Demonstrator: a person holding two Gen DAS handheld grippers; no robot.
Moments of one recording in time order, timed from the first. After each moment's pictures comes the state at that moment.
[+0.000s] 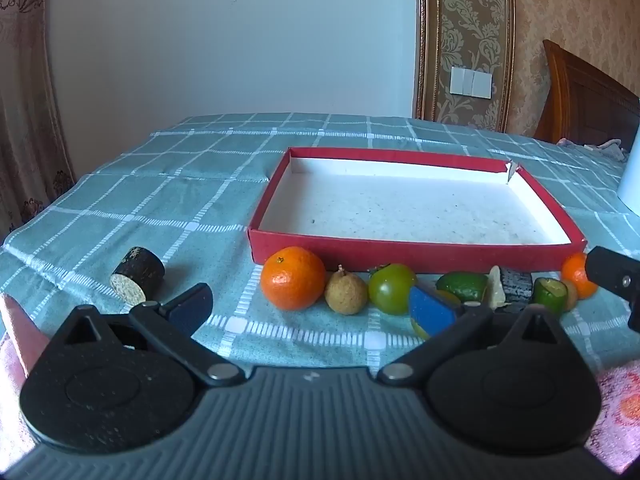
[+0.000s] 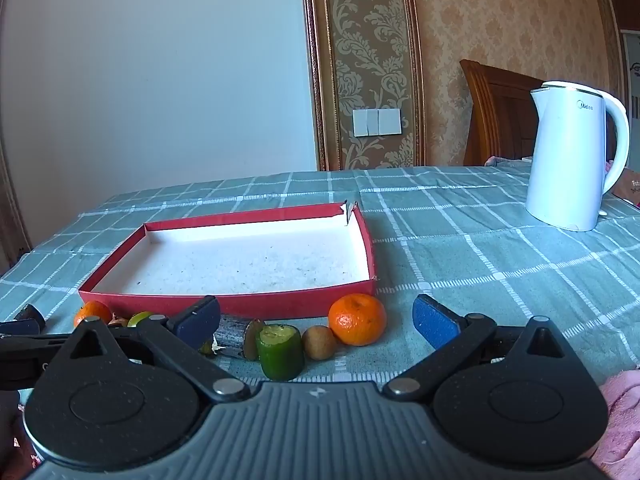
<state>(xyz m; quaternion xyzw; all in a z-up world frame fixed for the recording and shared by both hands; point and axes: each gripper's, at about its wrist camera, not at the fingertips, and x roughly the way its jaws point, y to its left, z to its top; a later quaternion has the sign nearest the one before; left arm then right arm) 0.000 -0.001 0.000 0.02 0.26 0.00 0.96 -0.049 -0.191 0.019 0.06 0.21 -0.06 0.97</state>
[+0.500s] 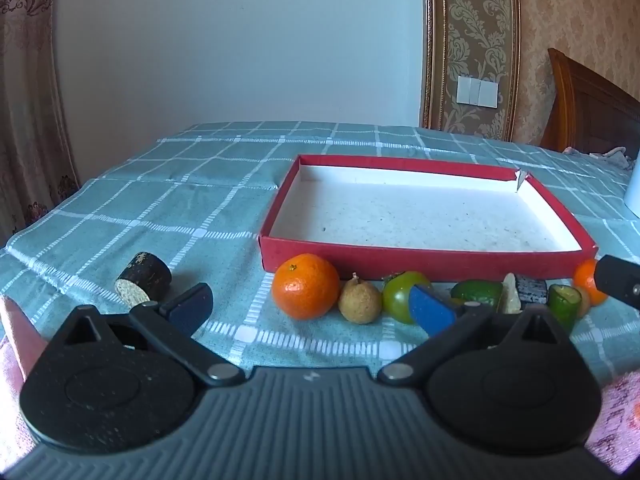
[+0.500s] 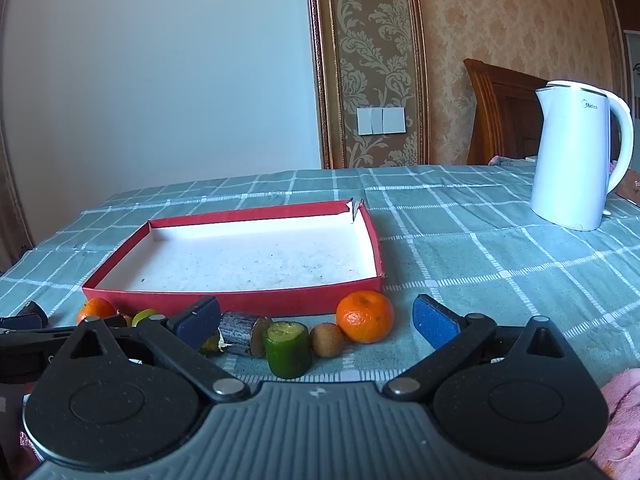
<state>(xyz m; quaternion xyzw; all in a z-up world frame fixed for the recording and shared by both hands) 0.003 0.006 -0.008 0.01 0.25 0.01 0.97 -0.049 -0.193 0.021 0.06 0.21 -0.05 0.97</state>
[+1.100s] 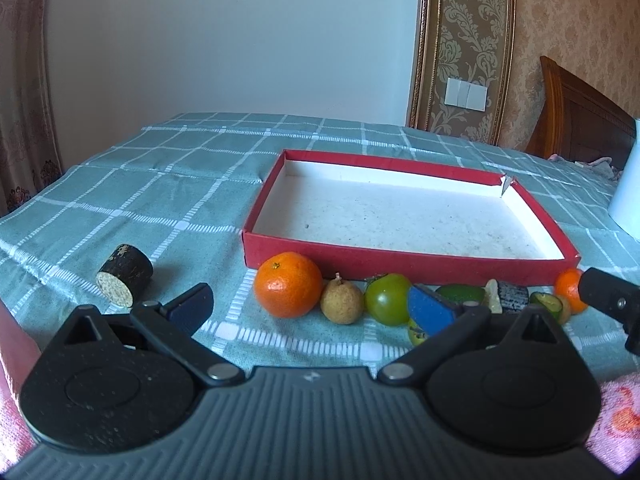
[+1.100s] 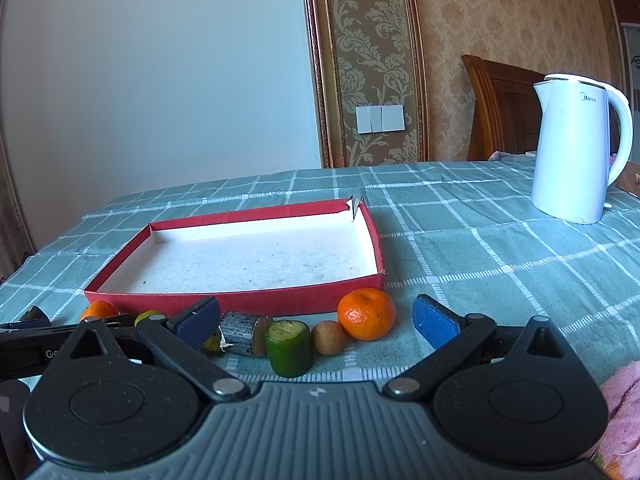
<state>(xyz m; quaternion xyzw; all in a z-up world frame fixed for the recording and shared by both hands) 0.007 0.011 -0.003 -0.02 0.27 -0.02 0.96 -0.048 -0.187 0.015 0.07 0.21 -0.05 0.97</state>
